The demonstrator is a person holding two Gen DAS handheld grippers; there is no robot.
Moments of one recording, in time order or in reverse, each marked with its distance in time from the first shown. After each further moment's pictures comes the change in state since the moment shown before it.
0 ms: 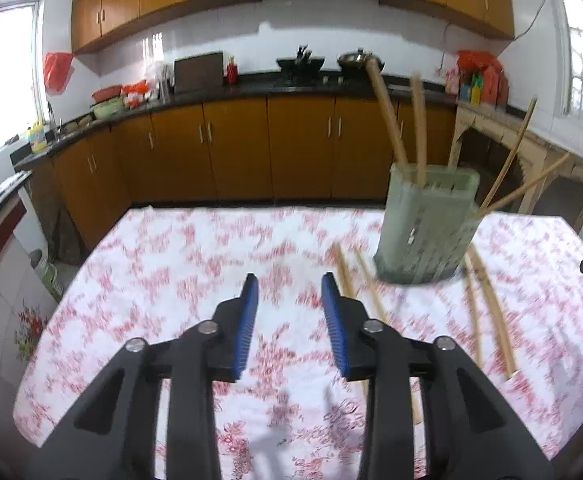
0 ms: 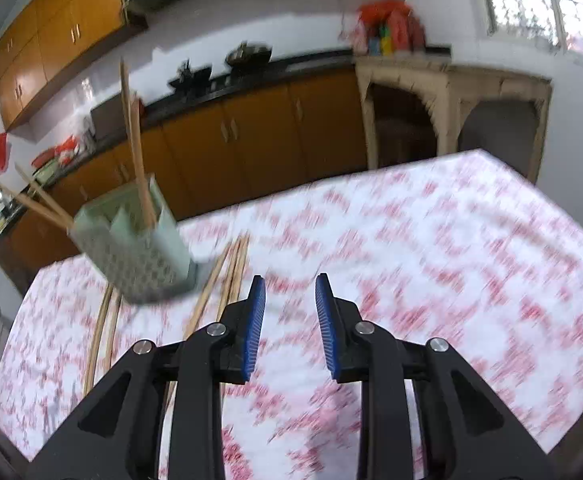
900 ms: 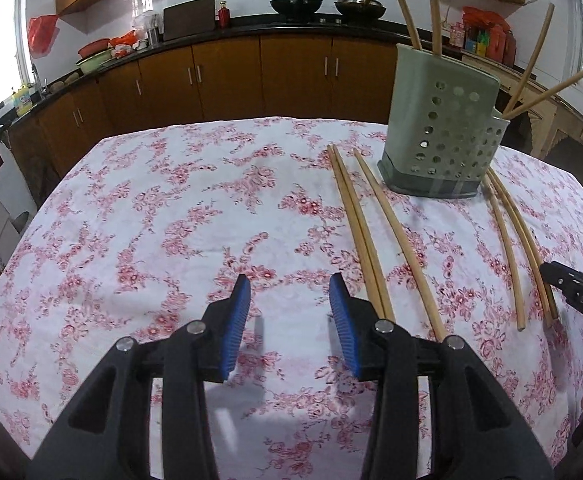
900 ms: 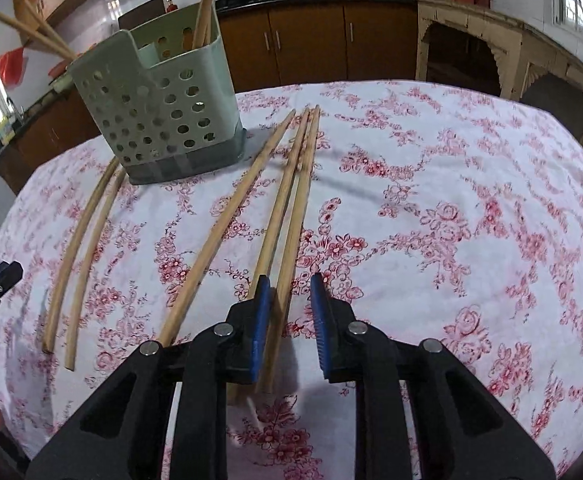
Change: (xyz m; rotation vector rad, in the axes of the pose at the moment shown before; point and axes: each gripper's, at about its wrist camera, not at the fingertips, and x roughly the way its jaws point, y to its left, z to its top) left arm 0.060 -0.013 -0.067 -0.004 0.171 -0.031; right arm 0.074 0.060 -0.069 -0.183 0.233 0.026
